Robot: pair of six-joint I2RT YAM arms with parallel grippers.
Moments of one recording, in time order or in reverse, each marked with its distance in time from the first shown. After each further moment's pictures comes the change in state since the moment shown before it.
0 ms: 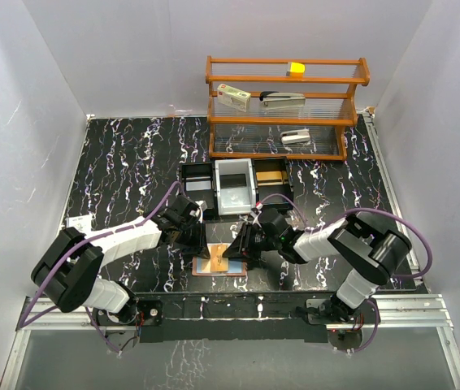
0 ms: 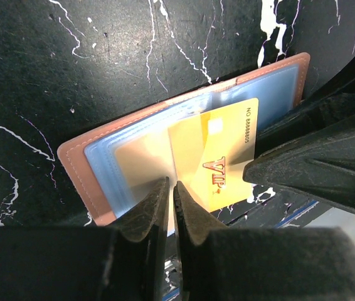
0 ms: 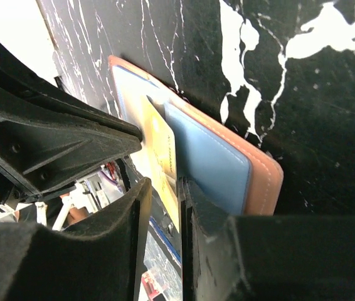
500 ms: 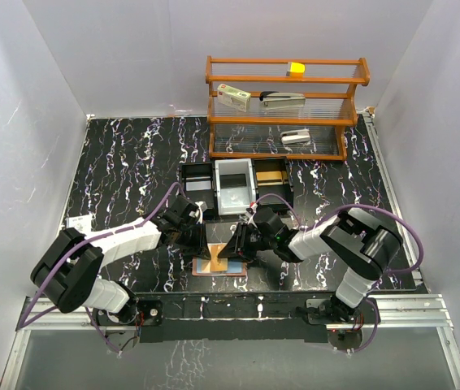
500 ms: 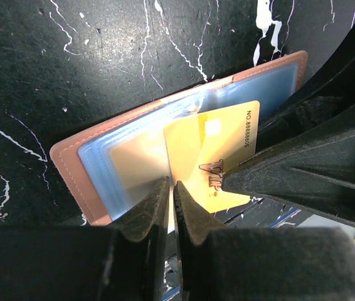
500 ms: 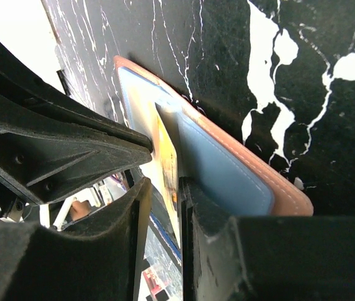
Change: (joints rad) left arm 0.000 -0.002 -0.015 0.023 0.018 -0.013; right arm 0.023 0.064 0.044 0.031 -0.020 0.015
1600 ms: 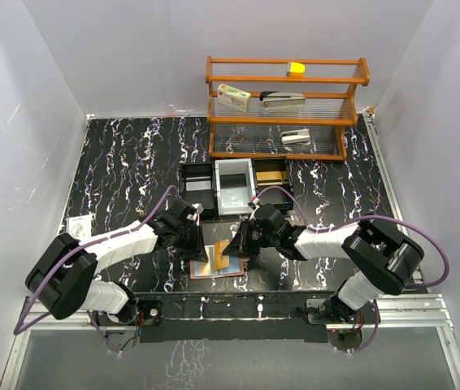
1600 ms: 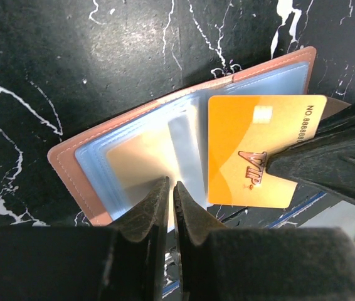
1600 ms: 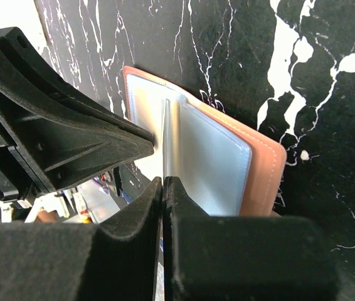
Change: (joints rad) left arm -0.004 -0.048 -0.025 -0.026 -0.024 -0.039; right arm 0.004 -0.148 0.024 -0.197 0.077 -0.109
